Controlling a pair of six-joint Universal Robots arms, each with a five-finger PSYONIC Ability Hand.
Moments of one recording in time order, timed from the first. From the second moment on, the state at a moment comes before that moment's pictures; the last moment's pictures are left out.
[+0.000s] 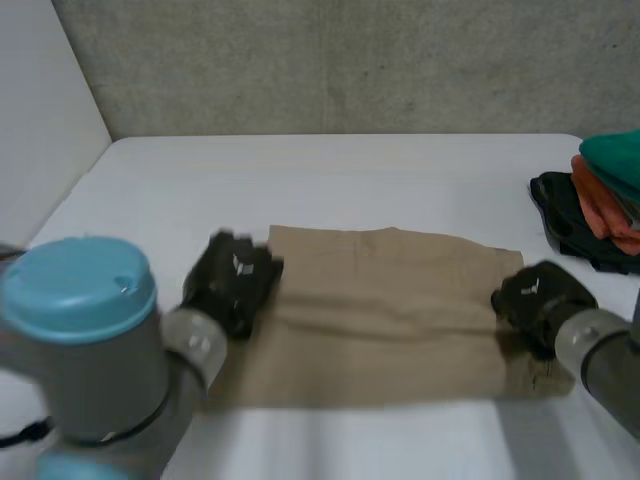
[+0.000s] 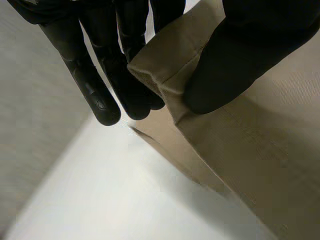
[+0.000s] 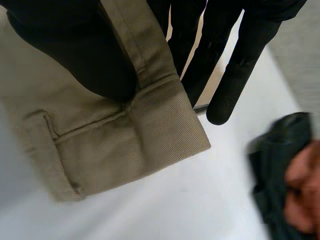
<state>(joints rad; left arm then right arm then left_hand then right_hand) 4.03 -1.86 -1.68 3.26 -1.72 3.70 1.84 -1.36 1.80 0.10 1.53 2.32 1.14 1.20 1.19 1.20 1.01 1.11 1.18 1.19 1.20 1.01</state>
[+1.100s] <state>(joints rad) 4.00 -2.10 -1.52 3.58 -1.87 3.74 1.66 -1.17 1.76 -0.08 1.39 2.64 0.19 0.20 0.21 0.21 0.05 0.99 1.08 1.06 1.07 0.86</state>
